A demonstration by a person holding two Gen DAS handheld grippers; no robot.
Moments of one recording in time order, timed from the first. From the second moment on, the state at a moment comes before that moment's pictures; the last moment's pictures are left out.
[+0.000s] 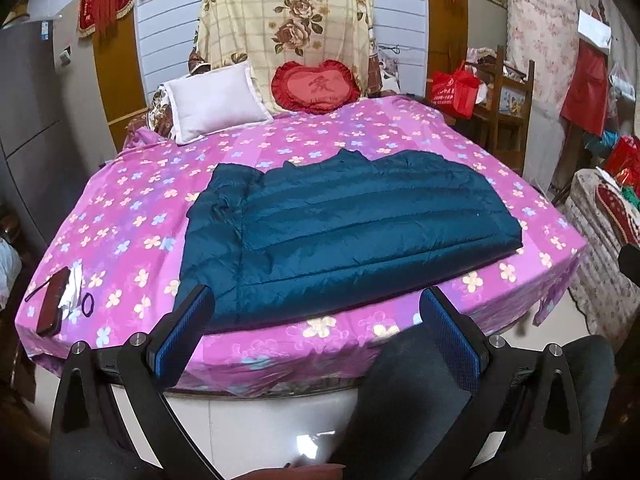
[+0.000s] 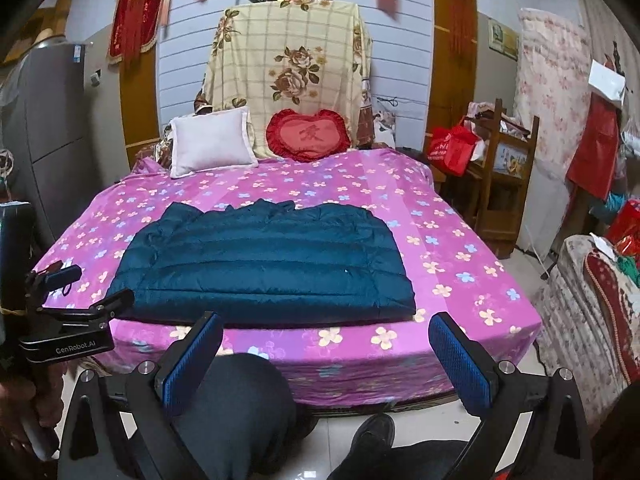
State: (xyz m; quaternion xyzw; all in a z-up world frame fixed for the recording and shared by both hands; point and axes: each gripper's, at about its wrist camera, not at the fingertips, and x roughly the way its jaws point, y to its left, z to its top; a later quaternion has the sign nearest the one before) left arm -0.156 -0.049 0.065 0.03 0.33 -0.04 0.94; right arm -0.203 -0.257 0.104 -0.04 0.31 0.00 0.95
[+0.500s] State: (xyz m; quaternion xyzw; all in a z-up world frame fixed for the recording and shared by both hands) left arm -0.168 -0.027 0.079 0.00 0.31 -0.04 0.95; right arm -0.206 -0.233 0.117 -0.07 0.30 0.01 0.95
